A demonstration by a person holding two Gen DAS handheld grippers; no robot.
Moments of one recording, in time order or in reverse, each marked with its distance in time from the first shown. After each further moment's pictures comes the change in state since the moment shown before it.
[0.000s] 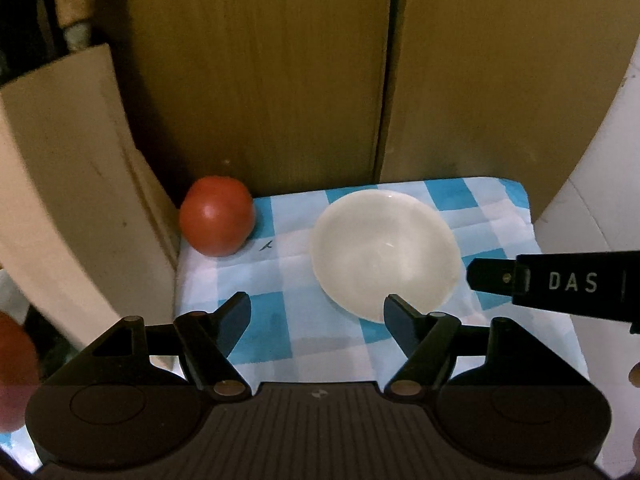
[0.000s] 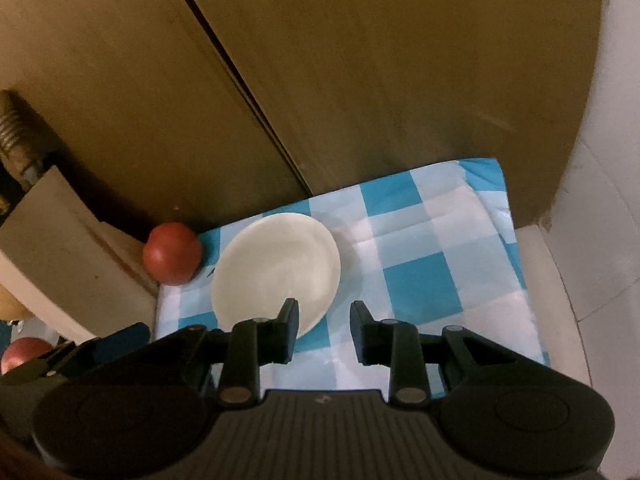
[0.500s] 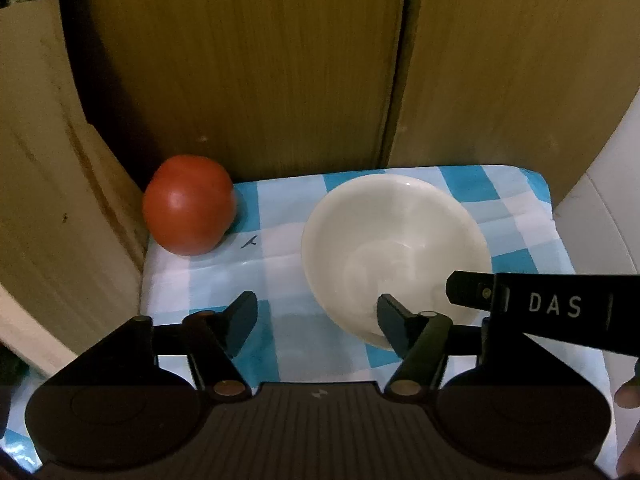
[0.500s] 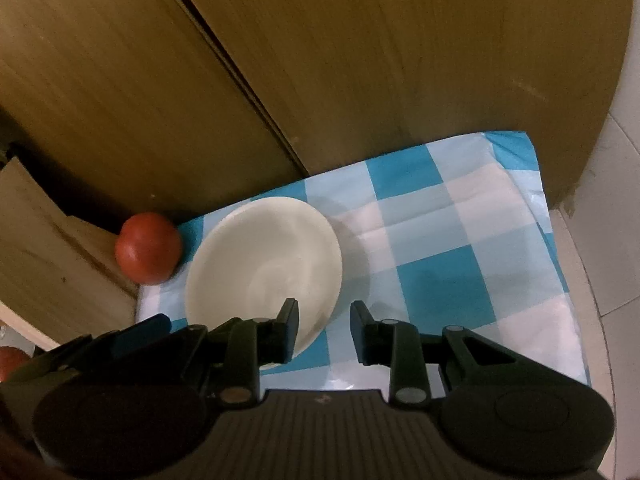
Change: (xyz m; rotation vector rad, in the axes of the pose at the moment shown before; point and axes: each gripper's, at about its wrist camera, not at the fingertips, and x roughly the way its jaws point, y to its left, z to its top) left arm 0.044 0.002 0.006 -0.010 0.044 -0.018; right arm 0.051 -0.009 0.002 0.011 0.052 0.018
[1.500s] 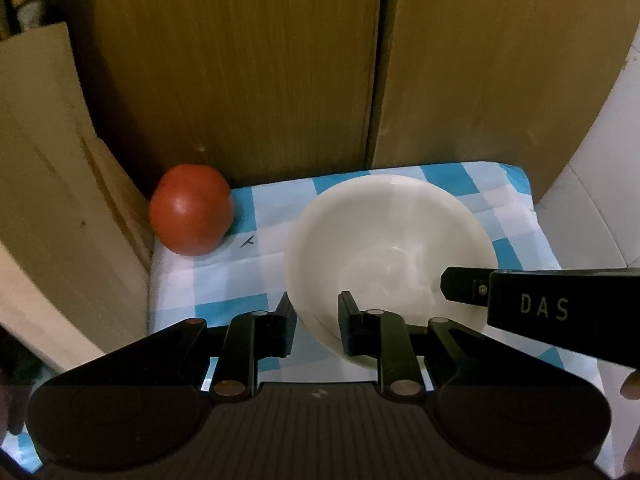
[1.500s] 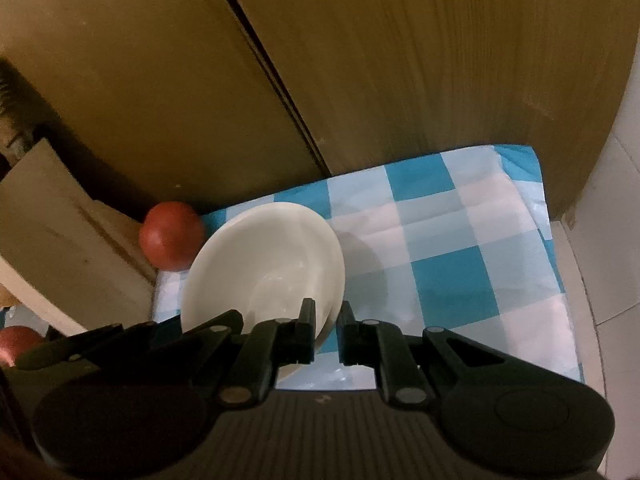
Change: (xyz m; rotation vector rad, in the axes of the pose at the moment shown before) left arm -0.025 -0.002 -0.005 0.047 -0.014 -0.019; right arm -0.022 0.016 -0.006 -0.053 -0.009 0.012
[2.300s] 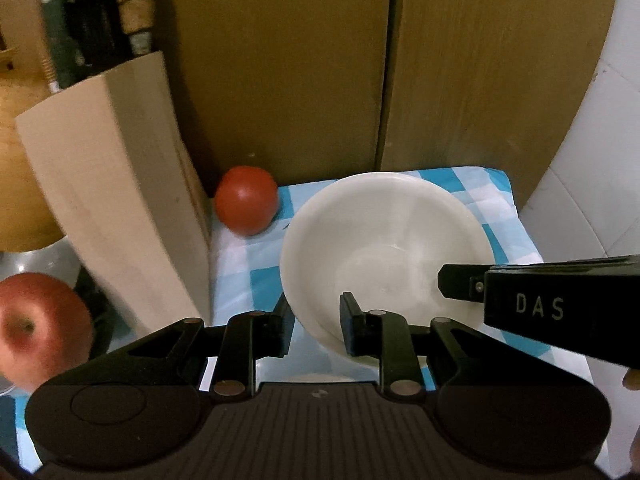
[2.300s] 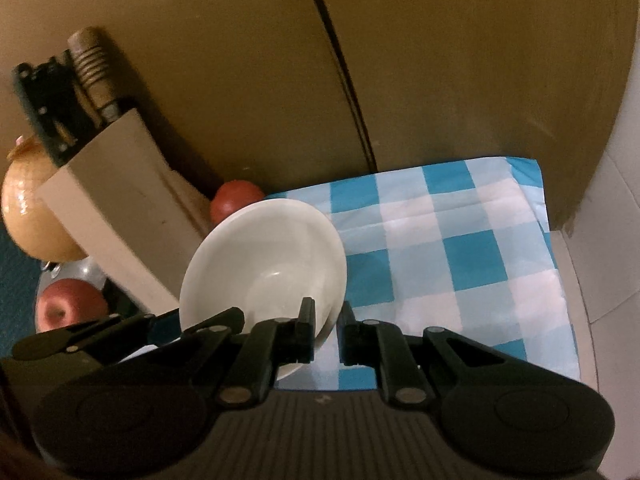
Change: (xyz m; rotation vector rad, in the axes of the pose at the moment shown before) left arm -0.075 0.019 -0.032 -0.002 -0.051 0.019; right arm -0.059 0.043 -0.034 -0.071 -0.029 0.033
